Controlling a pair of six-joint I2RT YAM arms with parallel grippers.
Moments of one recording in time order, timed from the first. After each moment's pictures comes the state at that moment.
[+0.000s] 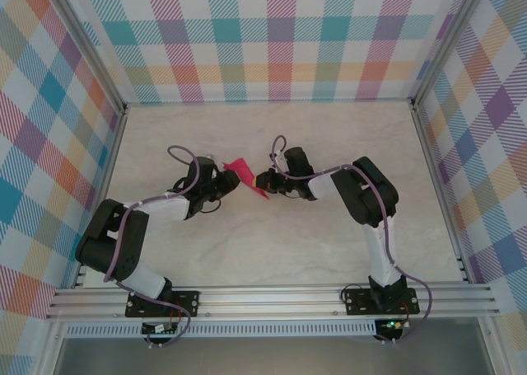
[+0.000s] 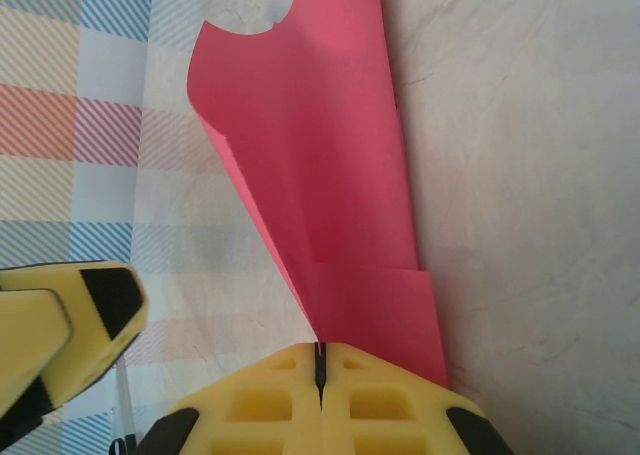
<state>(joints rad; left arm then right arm) -0.39 1.56 0.69 0.19 0.17 -0.87 0.56 2.15 1.10 0.44 -0.70 0.83</state>
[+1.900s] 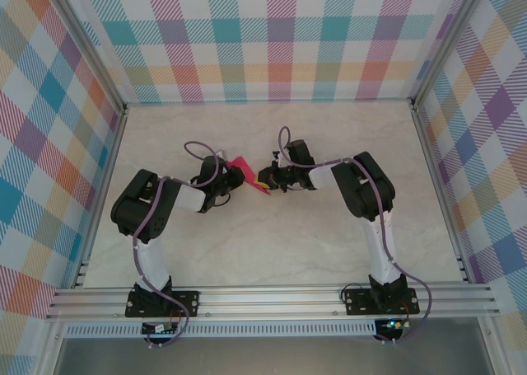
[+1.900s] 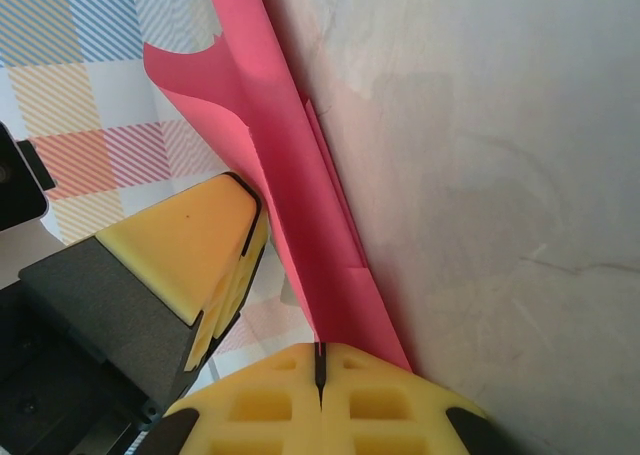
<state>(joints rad) -0.39 1.91 0.78 0.54 0.14 -0.78 0.50 2.23 1.24 0.29 -0.84 1.01</state>
